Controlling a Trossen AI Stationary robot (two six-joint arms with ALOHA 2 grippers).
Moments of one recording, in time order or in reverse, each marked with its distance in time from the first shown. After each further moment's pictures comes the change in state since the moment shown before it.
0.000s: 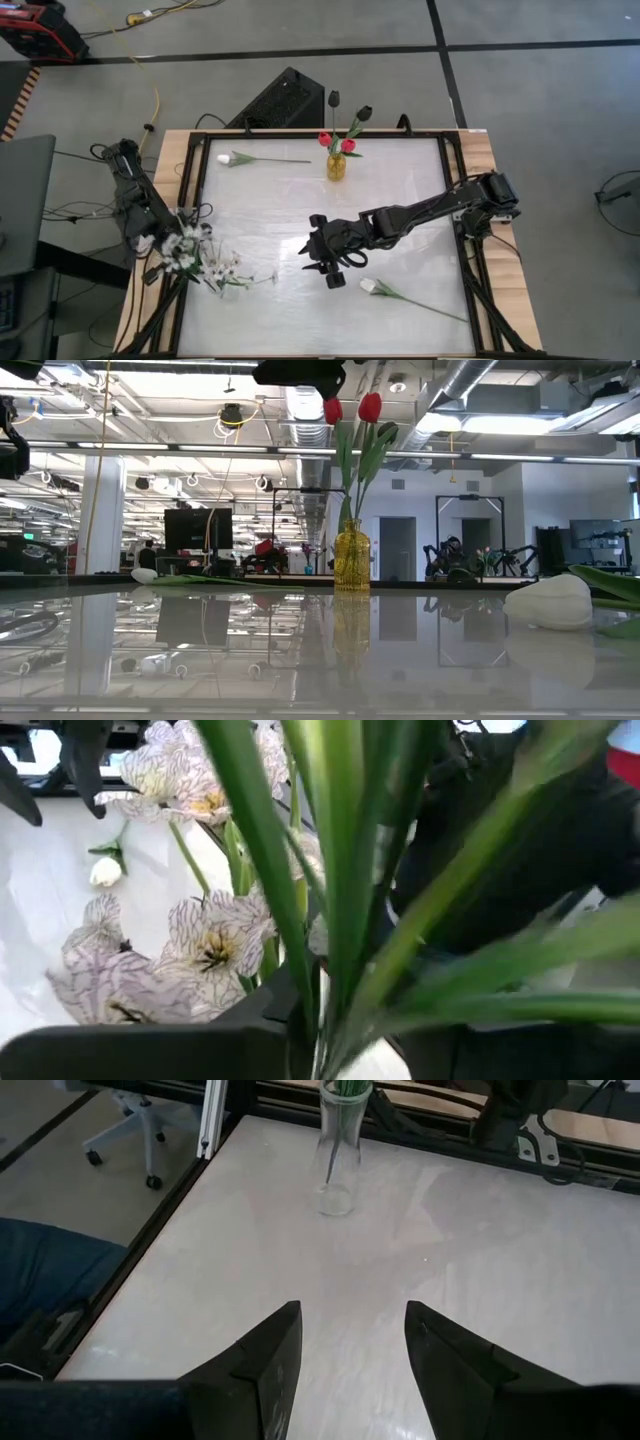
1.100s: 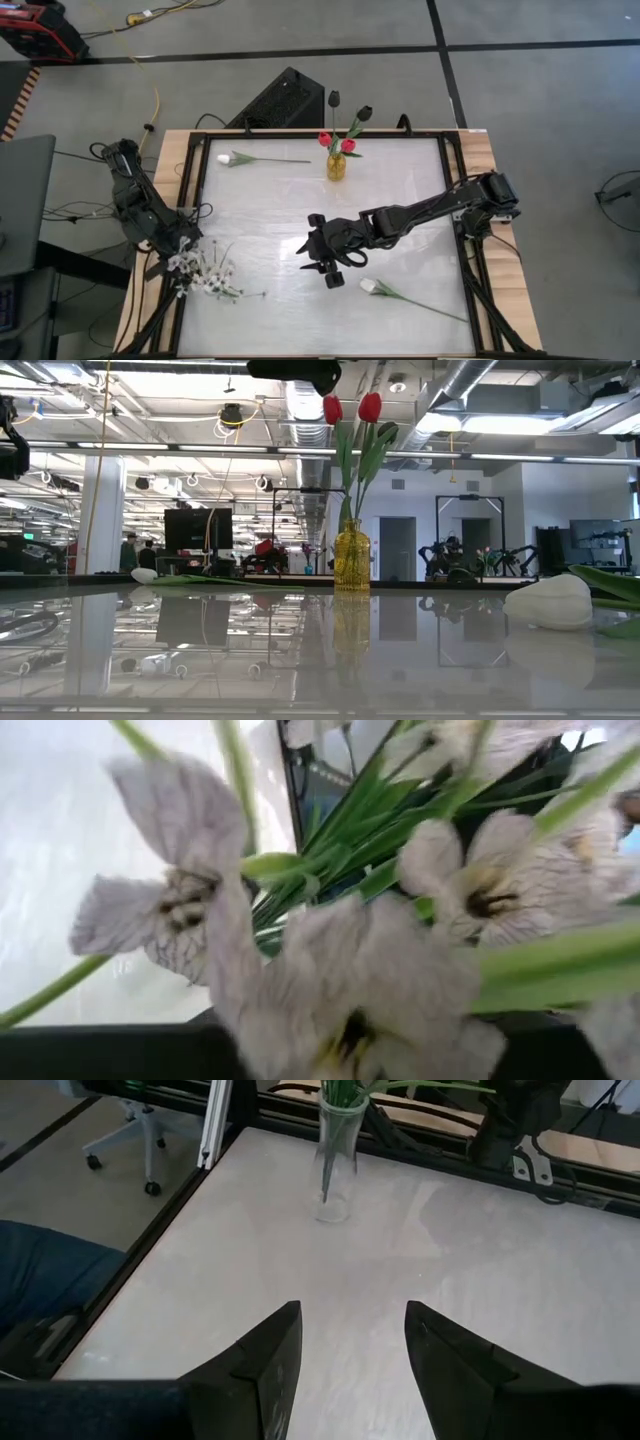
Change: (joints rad) left arm 0.000 0.000 0.036 -0.283 0.154 -0.713; right arm -0.006 0.000 0.000 0.030 0.000 -0.030
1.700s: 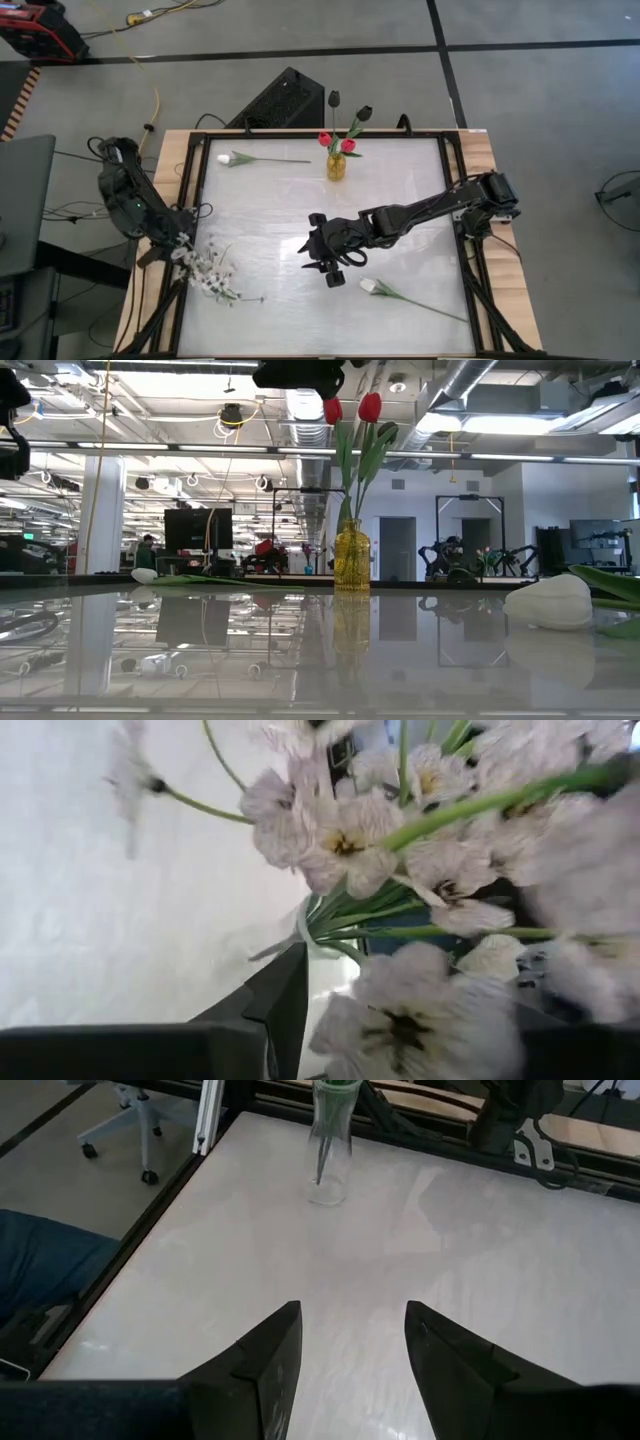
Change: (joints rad) left arm 0.000 0.000 0.206 -0.309 -0.102 0.047; right arm 0.000 0.000 0.000 -0.034 0.000 0.000
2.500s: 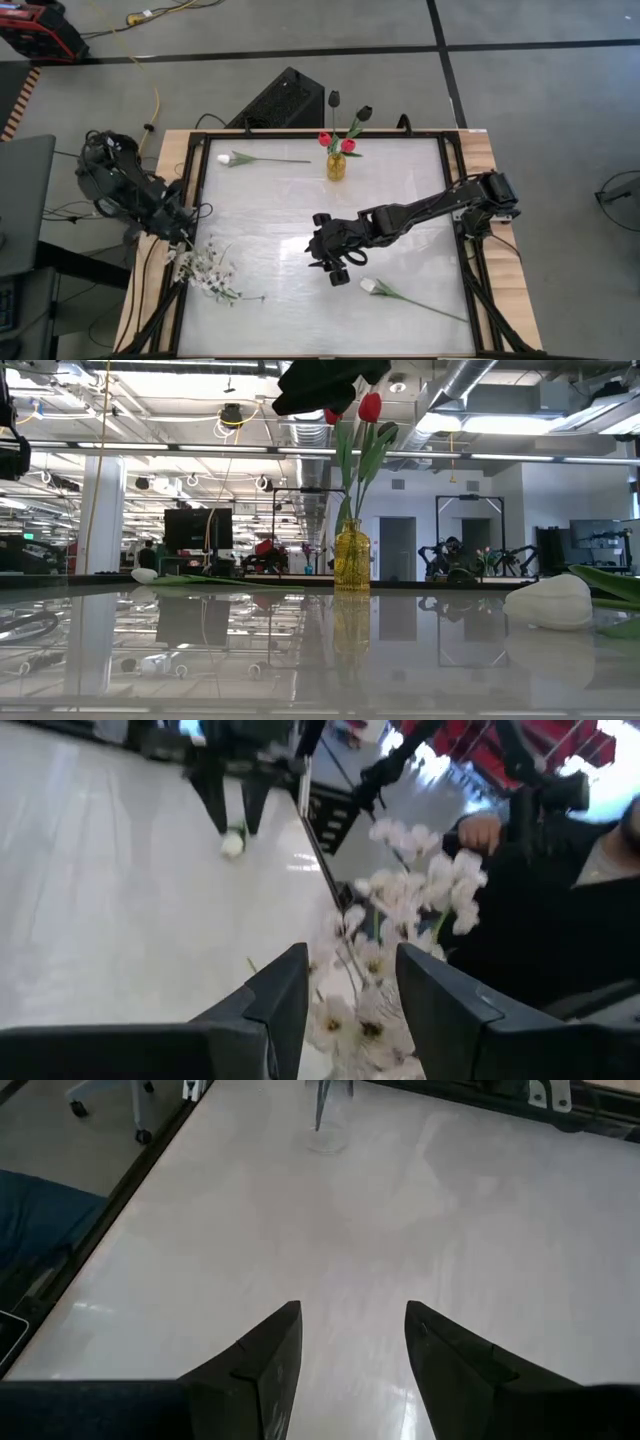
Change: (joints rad) left arm 0.000 0.000 0.247 -0.034 -0.269 0.362; right arm -0.006 0.000 0.000 -0.110 0.000 0.008
